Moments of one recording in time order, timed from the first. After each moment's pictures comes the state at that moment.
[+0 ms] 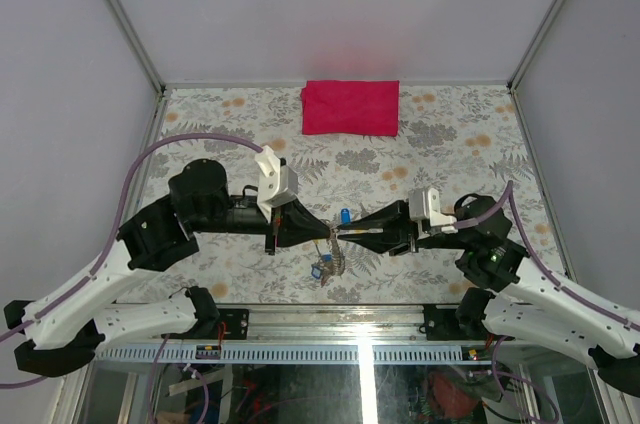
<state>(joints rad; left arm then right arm) -0.98 0.89 1.23 -0.48 0.57 -0.04 0.97 0.73 0.71 0.32 -0.62 -0.01</state>
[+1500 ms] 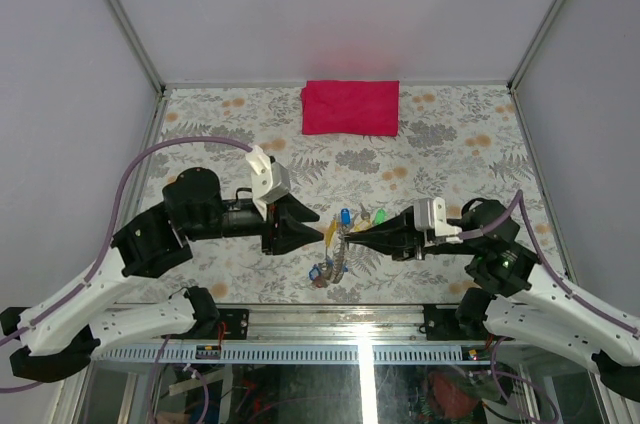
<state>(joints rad) -0.98 0.85 1.18 -0.50 0.45 -0.09 0.97 0.68 0.71 0.20 -0.63 -0.07</state>
